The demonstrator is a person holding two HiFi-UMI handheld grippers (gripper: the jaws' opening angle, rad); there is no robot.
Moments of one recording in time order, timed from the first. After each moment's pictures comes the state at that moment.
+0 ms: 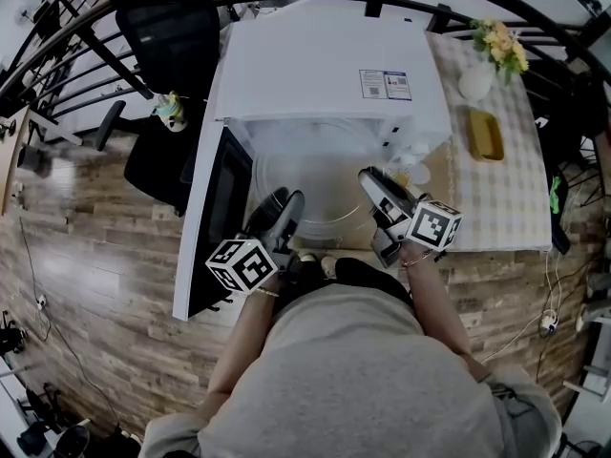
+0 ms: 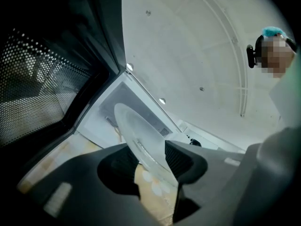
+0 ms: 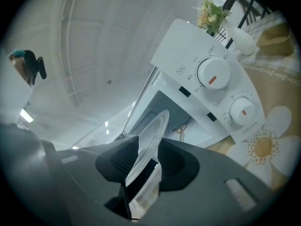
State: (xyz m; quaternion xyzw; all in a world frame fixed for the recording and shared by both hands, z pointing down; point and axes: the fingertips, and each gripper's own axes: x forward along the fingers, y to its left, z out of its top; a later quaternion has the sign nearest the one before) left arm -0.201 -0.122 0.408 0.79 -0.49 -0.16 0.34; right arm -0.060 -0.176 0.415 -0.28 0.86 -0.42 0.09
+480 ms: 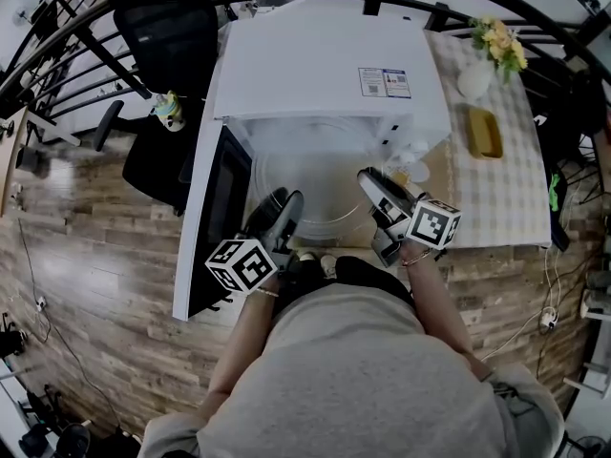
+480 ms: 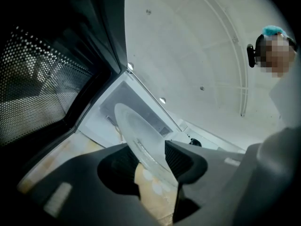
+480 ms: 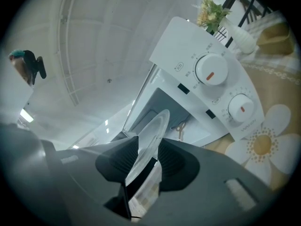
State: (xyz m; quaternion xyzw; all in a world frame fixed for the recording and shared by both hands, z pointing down) left arm -0.202 -0.119 0.409 0.79 -0.49 -0.15 0.34; right arm -0.061 -0.171 0.420 -0.28 0.86 -0.43 0.08
